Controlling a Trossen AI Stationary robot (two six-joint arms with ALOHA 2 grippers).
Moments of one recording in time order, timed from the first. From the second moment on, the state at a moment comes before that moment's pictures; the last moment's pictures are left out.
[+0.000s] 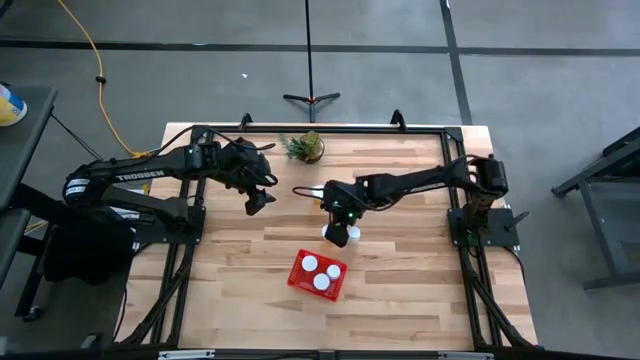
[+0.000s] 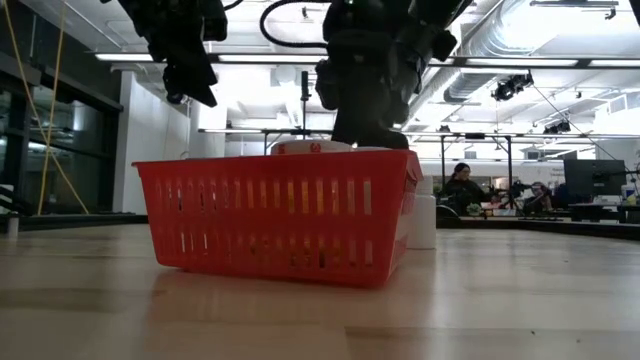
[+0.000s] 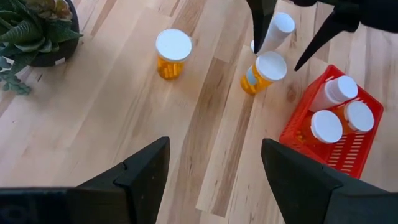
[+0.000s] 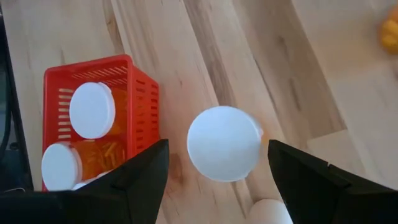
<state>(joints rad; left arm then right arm) 0.26 1.08 0.95 -0.74 0.15 -0.18 -0.03 1.83 1.26 -0.44 -0.27 0.47</state>
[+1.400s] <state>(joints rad) 0.26 1.08 0.95 -0.76 0.15 -0.13 -0.01 1.94 1.26 -0.34 -0.31 0.52</state>
